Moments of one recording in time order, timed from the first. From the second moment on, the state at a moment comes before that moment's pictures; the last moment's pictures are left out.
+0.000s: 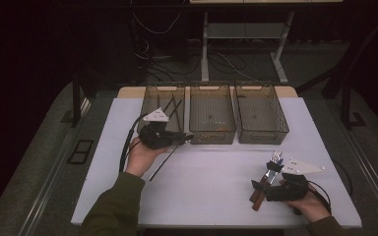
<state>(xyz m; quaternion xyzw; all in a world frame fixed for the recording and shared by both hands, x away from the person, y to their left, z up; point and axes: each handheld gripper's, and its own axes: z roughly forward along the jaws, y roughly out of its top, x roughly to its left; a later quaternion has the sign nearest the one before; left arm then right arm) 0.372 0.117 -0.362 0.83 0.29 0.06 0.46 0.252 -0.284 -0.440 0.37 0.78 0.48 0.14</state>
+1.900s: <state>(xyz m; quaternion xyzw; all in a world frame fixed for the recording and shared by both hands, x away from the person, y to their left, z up) 0.527 -0.017 -0.358 0.85 0.31 0.14 0.40 0.251 -0.289 -0.436 0.37 0.77 0.50 0.14</state>
